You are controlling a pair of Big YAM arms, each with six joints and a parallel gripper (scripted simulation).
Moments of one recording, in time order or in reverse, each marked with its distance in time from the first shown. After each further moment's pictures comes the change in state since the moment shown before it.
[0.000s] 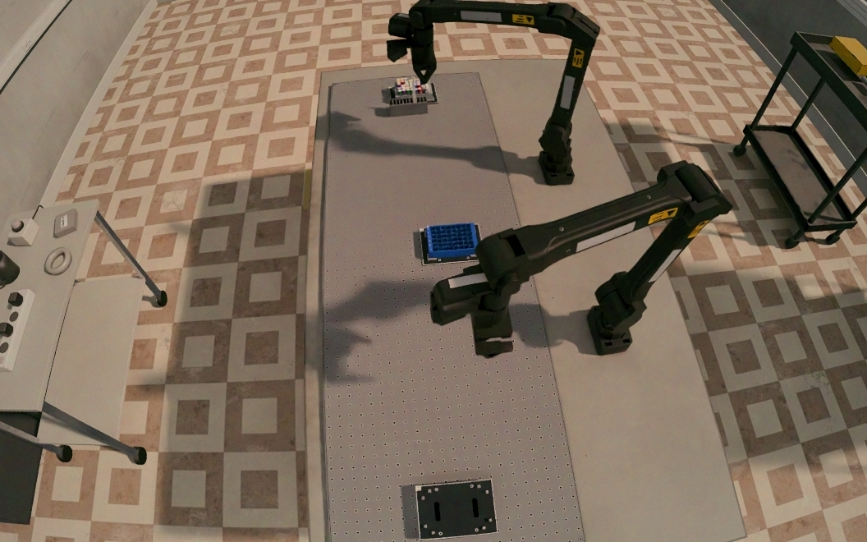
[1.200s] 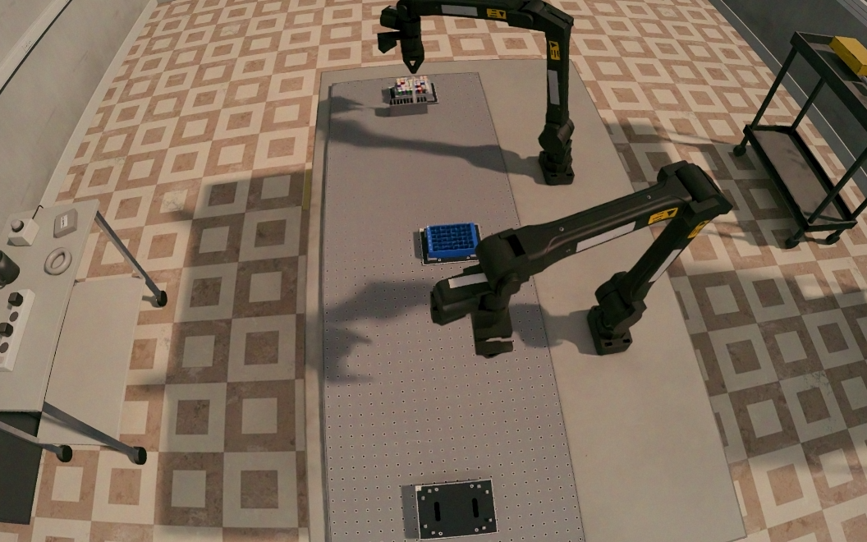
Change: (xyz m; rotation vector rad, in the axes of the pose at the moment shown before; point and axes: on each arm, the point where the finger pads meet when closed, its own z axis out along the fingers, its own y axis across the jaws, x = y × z) left arm 0.000 0.000 0.000 0.000 0.000 0.000; right arm -0.024 -0.095 0.028 -0.005 0.008 -0.007
